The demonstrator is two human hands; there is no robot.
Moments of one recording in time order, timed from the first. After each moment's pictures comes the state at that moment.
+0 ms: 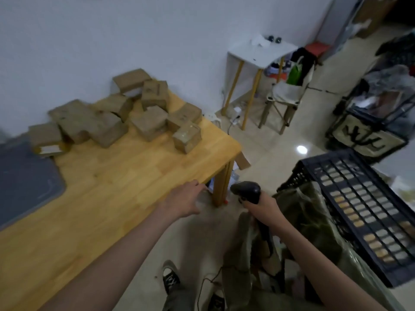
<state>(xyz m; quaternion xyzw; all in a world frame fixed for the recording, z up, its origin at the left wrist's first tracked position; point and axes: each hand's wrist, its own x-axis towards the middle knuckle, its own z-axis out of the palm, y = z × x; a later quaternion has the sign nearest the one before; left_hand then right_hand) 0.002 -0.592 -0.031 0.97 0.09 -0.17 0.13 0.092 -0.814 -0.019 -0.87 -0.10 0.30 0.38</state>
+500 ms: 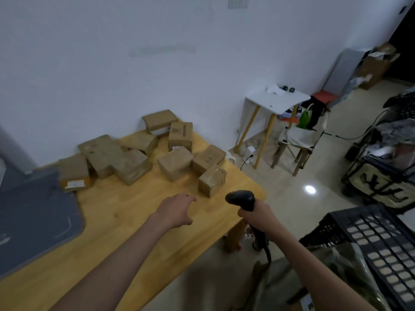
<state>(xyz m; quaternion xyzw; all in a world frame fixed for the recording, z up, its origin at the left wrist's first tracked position) 0.011 -0.434 0.004 0.97 0.15 -0.13 0.11 0.135 -0.653 0.018 -0.88 -0.17 0.29 0.34</state>
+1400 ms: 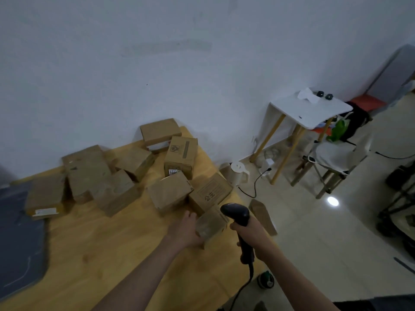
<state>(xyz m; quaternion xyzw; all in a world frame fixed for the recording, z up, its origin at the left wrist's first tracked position) 0.216 -0.361 -0.085 0.90 0.33 -0.19 0.20 0.346 -0.526 -0.059 -0.83 -0.12 0.38 0.39</state>
